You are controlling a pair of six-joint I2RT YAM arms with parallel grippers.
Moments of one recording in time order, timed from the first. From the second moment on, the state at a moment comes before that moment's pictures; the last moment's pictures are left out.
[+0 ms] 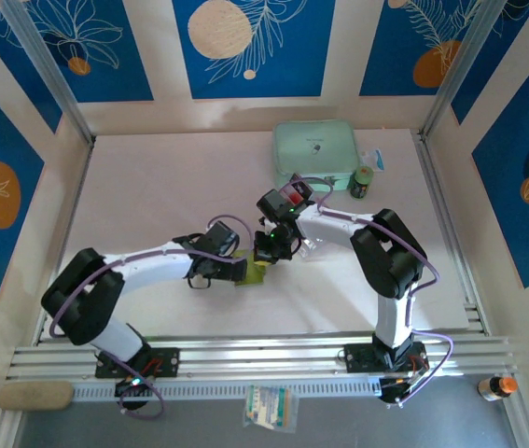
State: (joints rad) left arm -0.74 1.54 0.78 -0.44 -0.10 -0.55; right arm 0.71 1.89 1.22 -0.61 -0.42 0.75
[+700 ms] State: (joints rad) left arm -0.74 1.54 0.77 -0.42 -0.10 -0.54; right arm 0.72 1.89 1.25 -0.65 -0.41 0.75
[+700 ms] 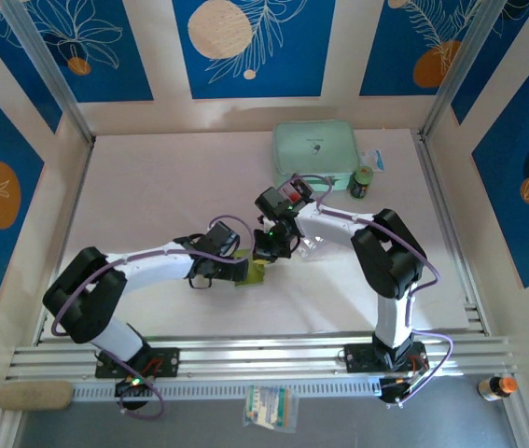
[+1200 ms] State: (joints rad) left arm -0.74 1.54 0.77 -0.41 -0.10 -0.54; right arm 0.72 1.92 1.26 -0.64 -0.42 0.75
